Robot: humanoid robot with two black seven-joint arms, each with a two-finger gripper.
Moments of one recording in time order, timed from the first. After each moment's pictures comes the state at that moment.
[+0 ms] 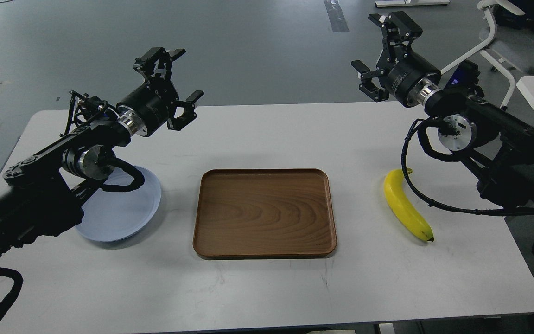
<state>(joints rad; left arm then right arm) -0.86 0.31 -0.57 -0.78 0.06 -0.32 -0.26 0.94 -0.38 0.57 0.86 -0.14 0.16 0.19</state>
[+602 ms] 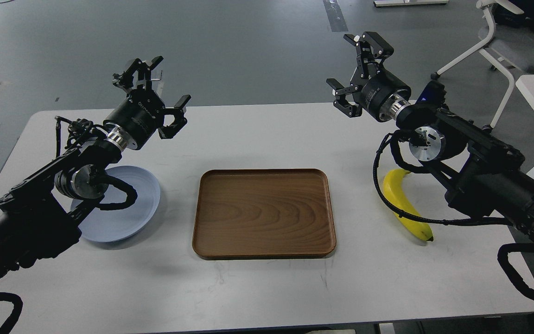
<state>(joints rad) -0.76 0.32 -0.64 -0.81 0.05 -0.33 -0.32 0.91 -0.28 0.58 0.82 -0.14 0.16 0.16</state>
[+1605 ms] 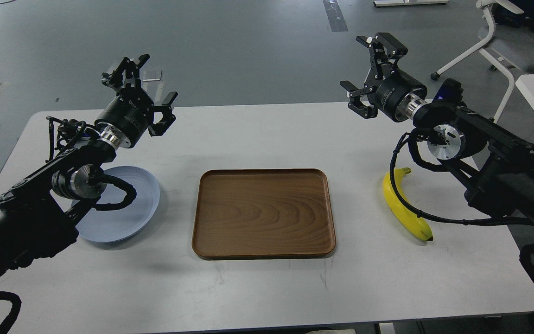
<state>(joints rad) -0.77 0.32 -0.63 -0.78 0.07 -0.27 -0.38 0.91 -0.38 0.57 0.87 -0.10 0.16 0.09</state>
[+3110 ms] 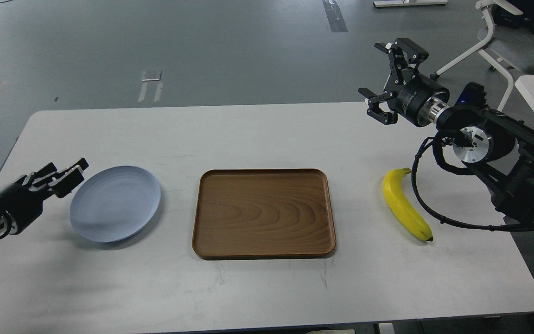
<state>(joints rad) -0.54 0.90 -0.13 -1.02 1.15 0.42 -0.43 0.88 -0.48 0.54 0.94 -0.07 0.16 0.07</state>
